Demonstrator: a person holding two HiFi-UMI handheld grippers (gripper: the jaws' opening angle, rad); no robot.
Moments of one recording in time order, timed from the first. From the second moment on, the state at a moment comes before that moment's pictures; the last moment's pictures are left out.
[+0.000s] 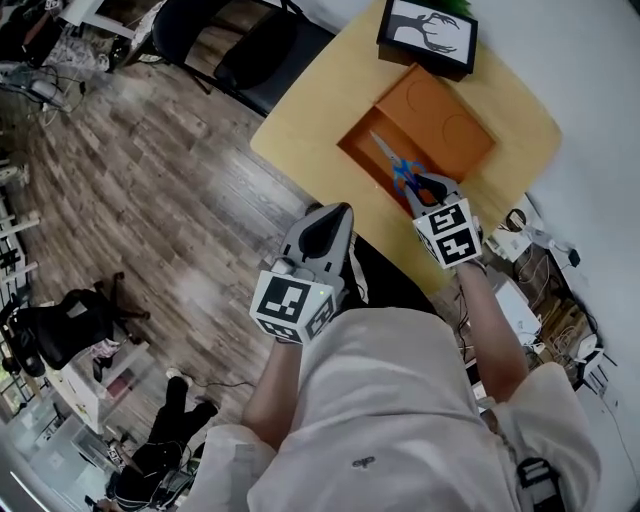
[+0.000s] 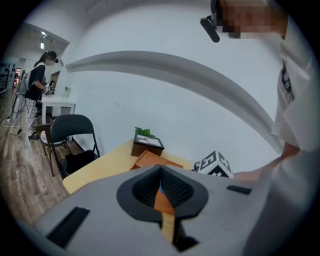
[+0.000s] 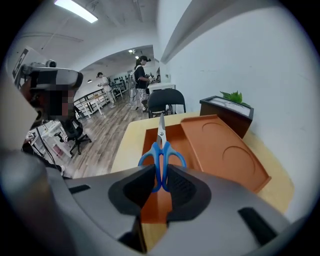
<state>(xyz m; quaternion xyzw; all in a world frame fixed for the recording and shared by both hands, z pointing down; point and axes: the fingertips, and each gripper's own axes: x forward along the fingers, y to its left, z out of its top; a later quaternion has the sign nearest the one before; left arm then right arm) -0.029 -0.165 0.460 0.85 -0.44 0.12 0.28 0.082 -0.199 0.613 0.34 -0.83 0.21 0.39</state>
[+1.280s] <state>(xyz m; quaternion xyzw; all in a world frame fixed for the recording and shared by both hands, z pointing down) -0.035 -0.177 0.498 0.82 -0.46 0.12 0.32 0.074 -0.212 0.684 0.31 -0.75 0.23 0.54</state>
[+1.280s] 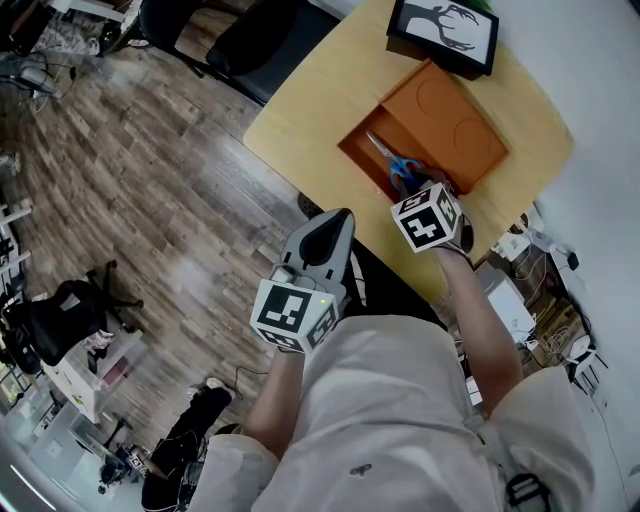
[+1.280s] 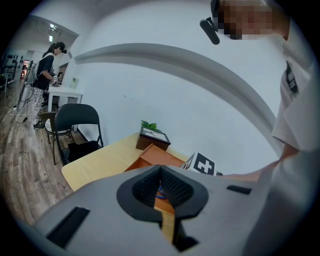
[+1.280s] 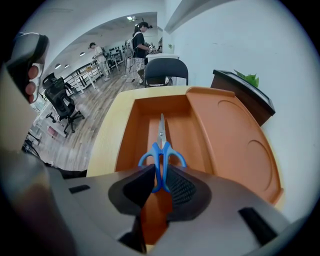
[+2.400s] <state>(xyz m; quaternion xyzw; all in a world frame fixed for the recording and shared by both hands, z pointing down) -0.035 -0.163 0.488 0.82 -0.47 0.12 0.31 0.074 -0.208 0.685 0.31 -0.75 0.21 0.55</state>
